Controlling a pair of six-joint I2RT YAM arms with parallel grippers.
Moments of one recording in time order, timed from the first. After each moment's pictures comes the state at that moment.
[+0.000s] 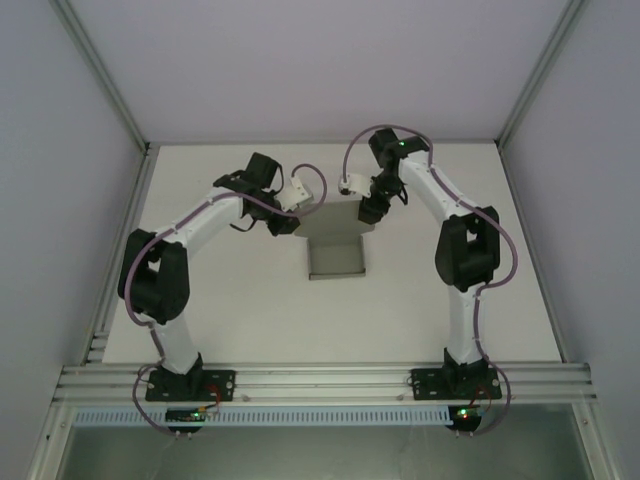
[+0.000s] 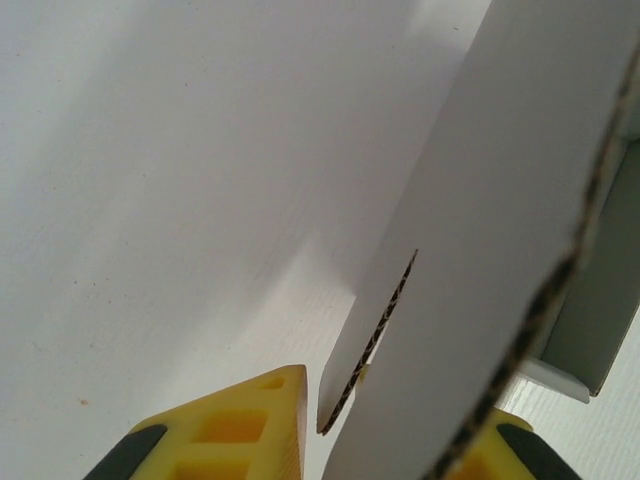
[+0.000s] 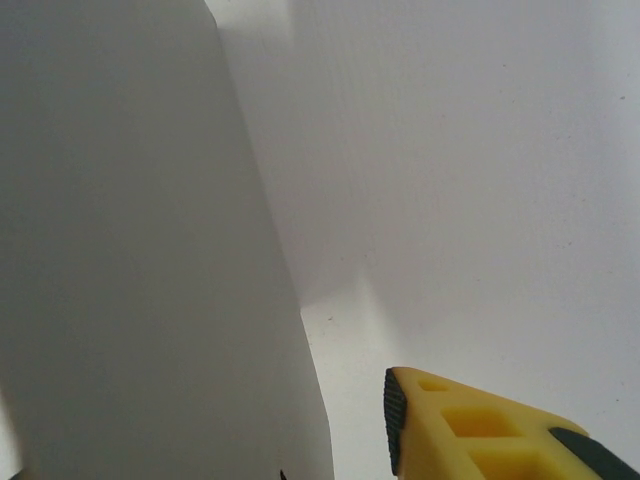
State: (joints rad) left arm -0.46 1.80 1.43 -0.71 0.35 0.51; right arm 0.34 2.08 1.92 -1.23 -0.33 -1.00
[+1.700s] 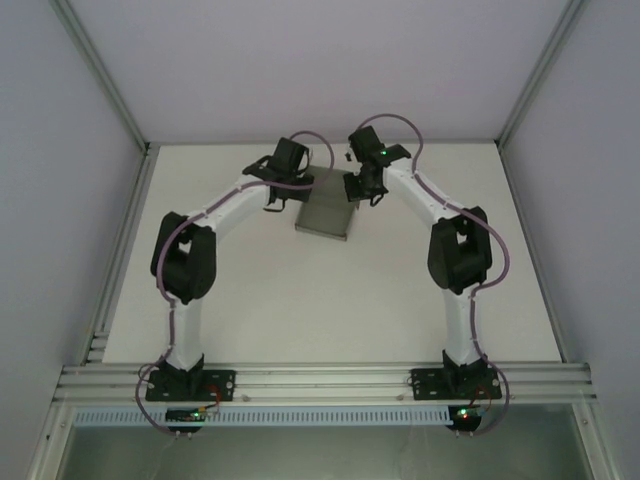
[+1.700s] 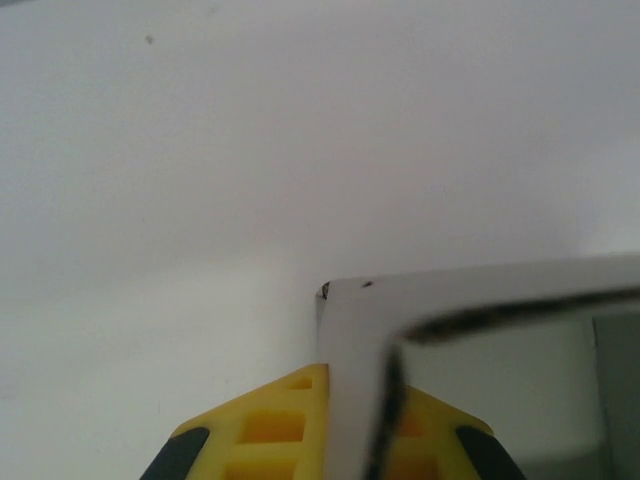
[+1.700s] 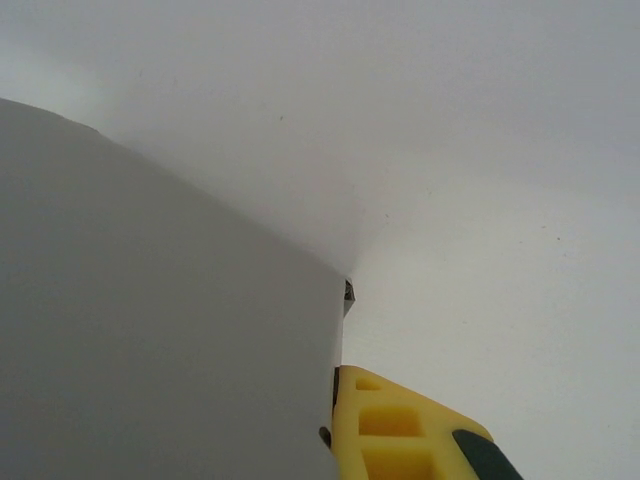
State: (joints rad) left arm -0.53 2.00 1.66 -0.53 -0.06 -0.15; right arm 0.42 2.09 1.89 -0.91 -0.02 0.13
